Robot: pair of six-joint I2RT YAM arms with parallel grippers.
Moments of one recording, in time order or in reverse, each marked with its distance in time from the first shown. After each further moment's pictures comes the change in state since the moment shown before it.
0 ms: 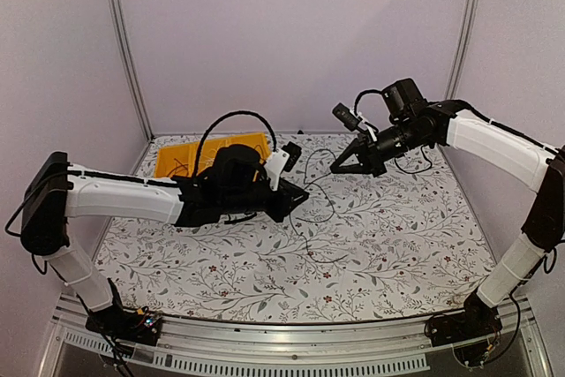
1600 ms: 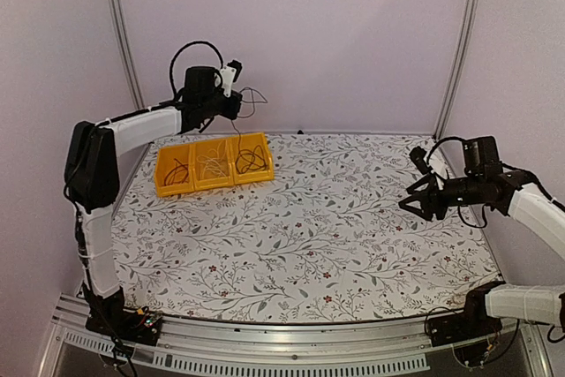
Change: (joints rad) left arm 0.583 0.407 0.713 -0.195 -0.061 0.367; right arm -0.343 -0.594 -0.684 0.176 0.267 -0.095
